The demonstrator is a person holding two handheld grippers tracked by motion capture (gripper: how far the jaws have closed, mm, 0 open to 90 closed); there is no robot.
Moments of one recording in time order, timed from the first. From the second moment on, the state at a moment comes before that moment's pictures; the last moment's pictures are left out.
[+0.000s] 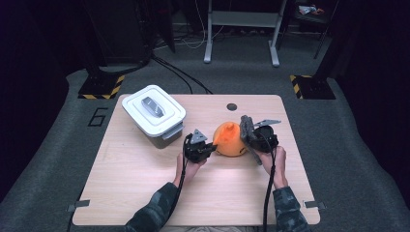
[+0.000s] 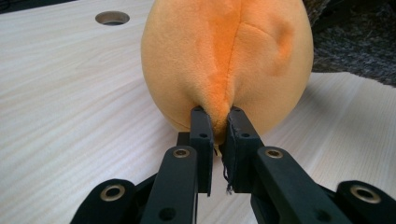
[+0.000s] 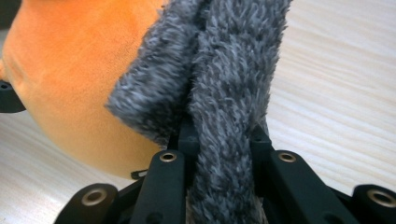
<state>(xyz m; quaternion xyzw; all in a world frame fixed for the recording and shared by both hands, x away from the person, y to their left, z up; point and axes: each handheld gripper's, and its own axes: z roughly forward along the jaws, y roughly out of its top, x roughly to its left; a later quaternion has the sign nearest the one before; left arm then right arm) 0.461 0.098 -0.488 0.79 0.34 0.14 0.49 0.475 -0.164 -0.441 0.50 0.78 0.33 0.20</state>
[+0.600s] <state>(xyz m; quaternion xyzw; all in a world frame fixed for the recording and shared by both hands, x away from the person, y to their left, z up) 0.463 0.086 -0.446 0.81 0.29 0.16 0.49 0.448 -0.144 -0.398 0.43 0.79 0.38 0.23</state>
